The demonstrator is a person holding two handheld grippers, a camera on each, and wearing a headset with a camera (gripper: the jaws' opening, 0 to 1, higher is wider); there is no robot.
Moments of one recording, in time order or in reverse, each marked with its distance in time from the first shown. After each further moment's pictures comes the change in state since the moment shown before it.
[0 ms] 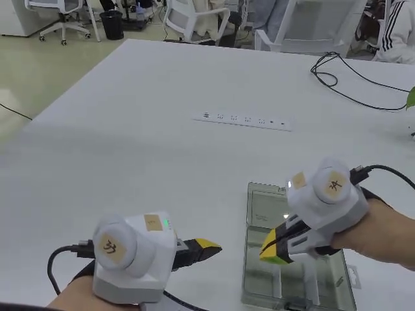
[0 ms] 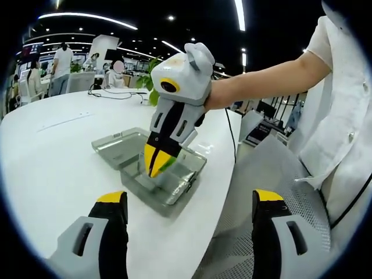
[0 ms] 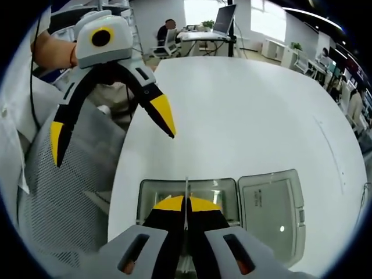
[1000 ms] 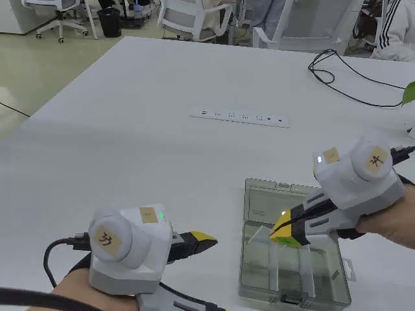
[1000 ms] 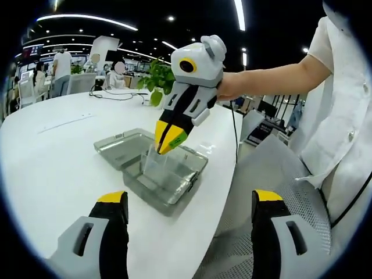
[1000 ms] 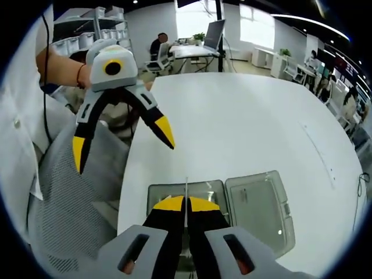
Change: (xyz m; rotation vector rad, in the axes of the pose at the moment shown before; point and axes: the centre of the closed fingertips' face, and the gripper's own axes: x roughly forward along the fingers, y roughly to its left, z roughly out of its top) left arm -0.002 0.001 0.001 0.009 -0.001 0.012; right arm -0.042 0.000 0.012 0.042 -0.112 -0.050
